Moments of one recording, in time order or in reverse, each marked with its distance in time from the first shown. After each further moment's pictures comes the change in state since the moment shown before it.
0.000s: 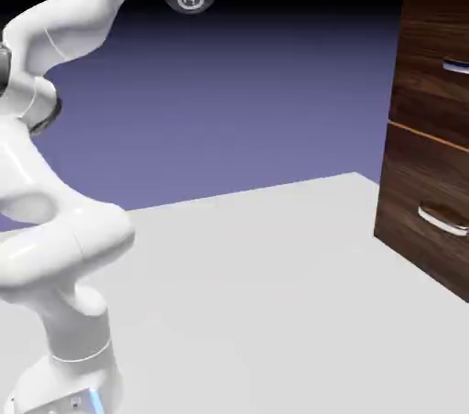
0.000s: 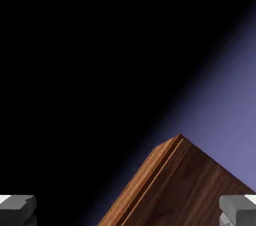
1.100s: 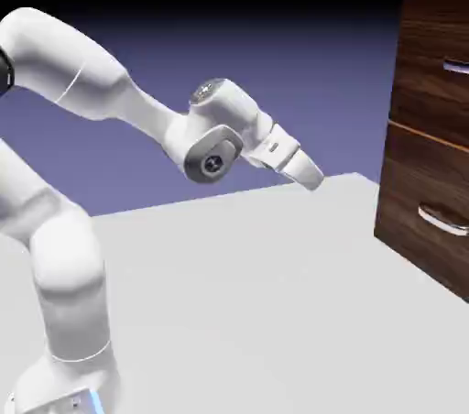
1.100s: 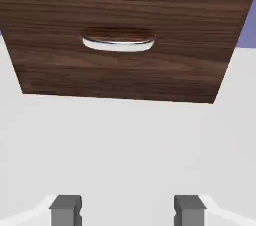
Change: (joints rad) arm 1.196 0.426 -0.695 -0.820 -1.290 0.207 -0.355
